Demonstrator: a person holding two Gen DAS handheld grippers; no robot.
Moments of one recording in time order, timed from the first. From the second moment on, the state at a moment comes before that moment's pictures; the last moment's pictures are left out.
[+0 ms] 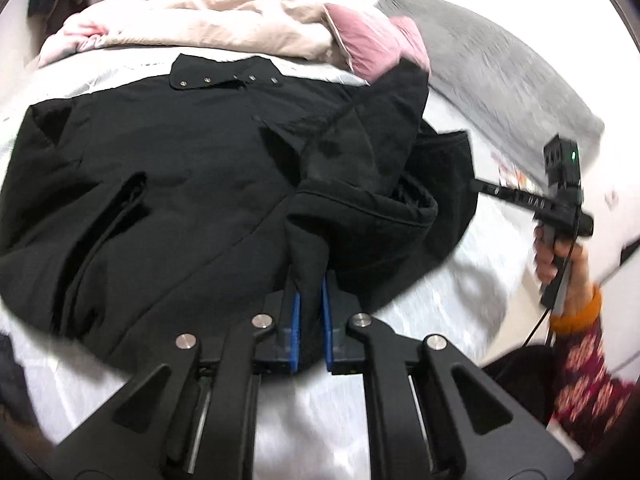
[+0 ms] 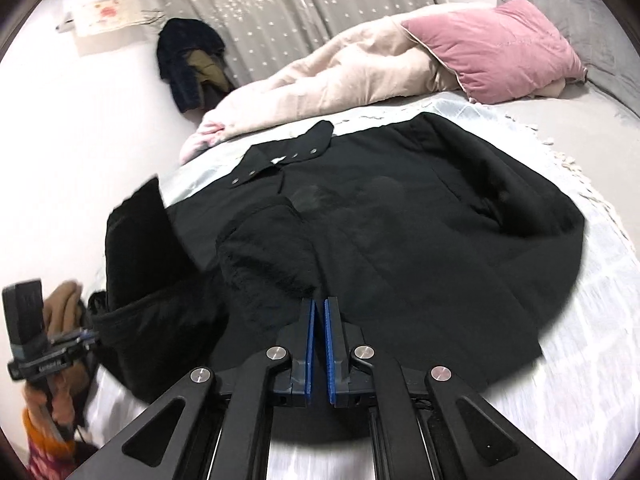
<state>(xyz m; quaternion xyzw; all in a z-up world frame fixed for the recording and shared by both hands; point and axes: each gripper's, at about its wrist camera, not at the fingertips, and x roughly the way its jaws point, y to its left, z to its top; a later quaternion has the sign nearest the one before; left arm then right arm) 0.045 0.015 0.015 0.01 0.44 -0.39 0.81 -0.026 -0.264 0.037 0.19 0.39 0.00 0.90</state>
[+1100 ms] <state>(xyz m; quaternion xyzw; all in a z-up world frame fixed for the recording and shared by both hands) 0.052 -0.016 0.023 0.09 0.49 -0.23 0.84 0.101 -0.218 0.052 0.16 0.49 -0.16 0.84</state>
